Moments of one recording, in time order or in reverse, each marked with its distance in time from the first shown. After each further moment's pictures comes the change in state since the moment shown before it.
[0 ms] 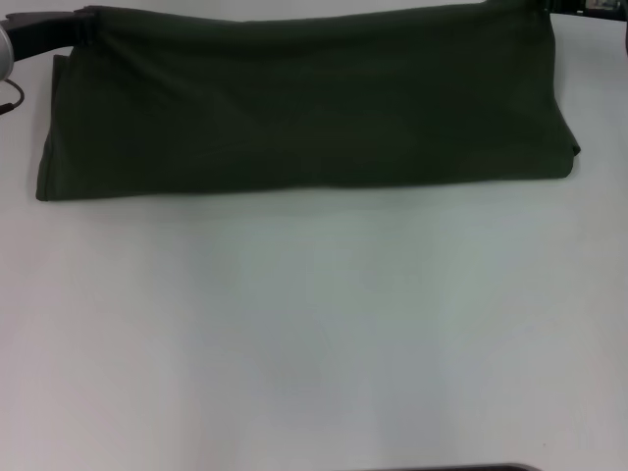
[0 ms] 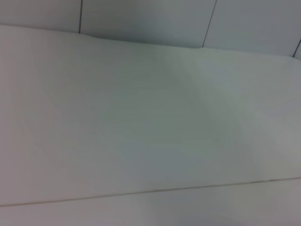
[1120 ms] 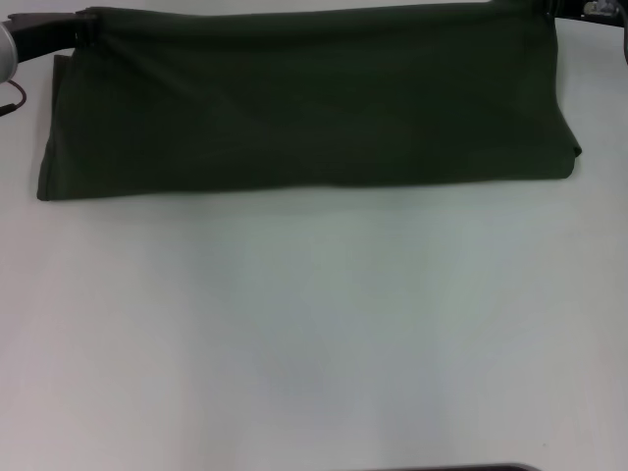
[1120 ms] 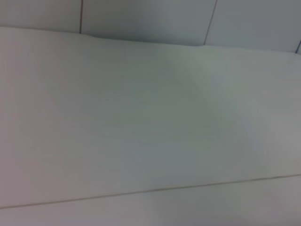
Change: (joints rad) left arm -0.001 -0.006 0.015 0.000 0.000 -0.024 0.011; right arm -0.008 0.021 -0.006 -0.001 0.002 0.071 -0.002
